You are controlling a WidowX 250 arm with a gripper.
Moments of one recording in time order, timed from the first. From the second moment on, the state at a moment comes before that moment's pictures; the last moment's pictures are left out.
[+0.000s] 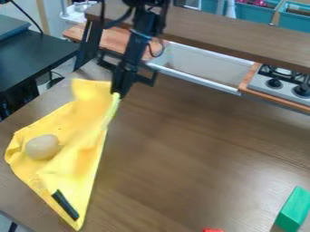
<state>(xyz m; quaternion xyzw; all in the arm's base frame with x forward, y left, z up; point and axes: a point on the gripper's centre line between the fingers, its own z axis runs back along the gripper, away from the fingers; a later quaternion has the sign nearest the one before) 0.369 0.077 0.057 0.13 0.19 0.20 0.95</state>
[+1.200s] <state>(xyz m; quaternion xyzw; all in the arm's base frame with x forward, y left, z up) 0.422 0.001 0.024 0.14 0.15 0.17 0.96</state>
